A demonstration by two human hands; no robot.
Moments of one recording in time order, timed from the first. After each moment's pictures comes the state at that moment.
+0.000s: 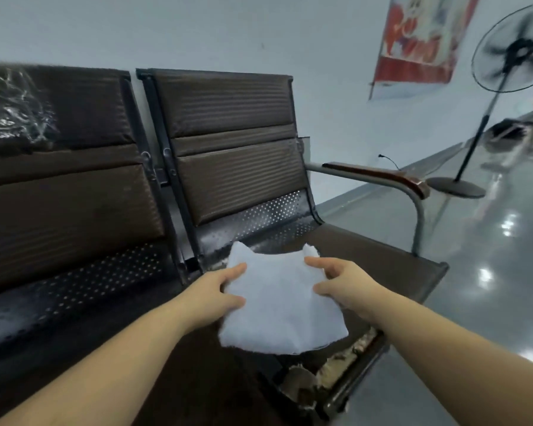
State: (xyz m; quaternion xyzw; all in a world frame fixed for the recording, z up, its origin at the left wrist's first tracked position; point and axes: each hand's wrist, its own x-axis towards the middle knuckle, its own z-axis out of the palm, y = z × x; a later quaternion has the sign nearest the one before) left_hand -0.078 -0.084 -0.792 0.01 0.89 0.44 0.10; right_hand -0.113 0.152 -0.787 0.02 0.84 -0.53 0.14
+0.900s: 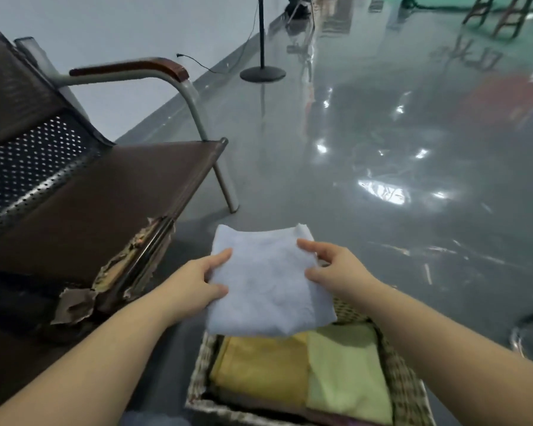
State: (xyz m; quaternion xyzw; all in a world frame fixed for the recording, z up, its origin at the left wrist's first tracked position) left_hand 0.032 0.210 -0.886 0.24 0.87 0.32 0.29; right_hand 0.151 0.425 -0.904 0.28 0.80 -0.53 0.00
